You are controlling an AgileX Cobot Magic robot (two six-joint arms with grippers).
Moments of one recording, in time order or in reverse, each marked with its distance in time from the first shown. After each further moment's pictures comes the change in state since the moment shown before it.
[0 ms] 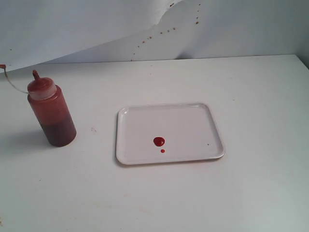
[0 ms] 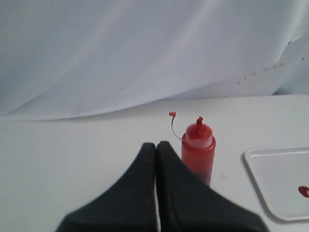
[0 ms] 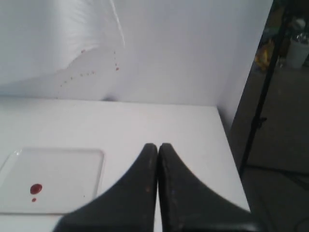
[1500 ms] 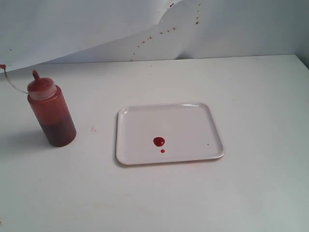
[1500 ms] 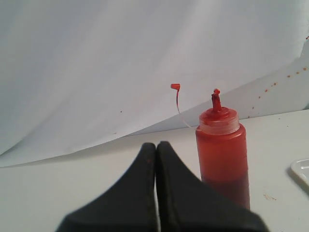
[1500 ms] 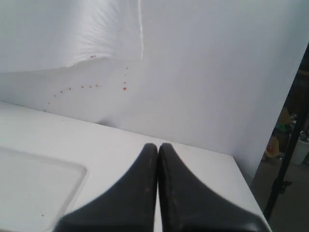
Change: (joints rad) left arm -0.010 -0.387 1.056 0.096 -0.991 0.010; right arm 0.017 -0.389 1.158 -0.189 -1.085 0.023
